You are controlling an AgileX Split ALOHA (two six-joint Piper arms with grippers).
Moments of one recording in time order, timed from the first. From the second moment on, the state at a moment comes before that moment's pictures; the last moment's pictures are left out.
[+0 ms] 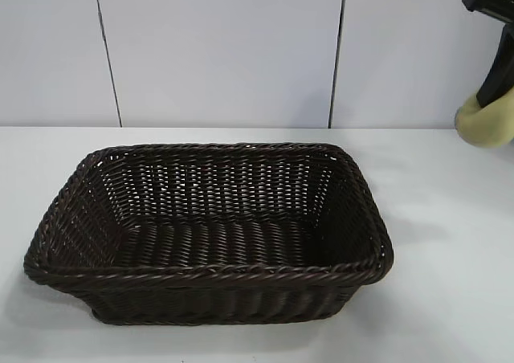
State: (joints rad) left arm 0.03 -0.01 -0.48 -0.02 1.12 0.05; right arm 0.03 1.60 -1.25 0.47 0.96 -0.16
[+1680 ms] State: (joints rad) left arm 0.03 -0.01 -0.48 -0.02 1.12 0.05; right arm 0.56 1.89 -1.25 0.59 0.58 -0.08
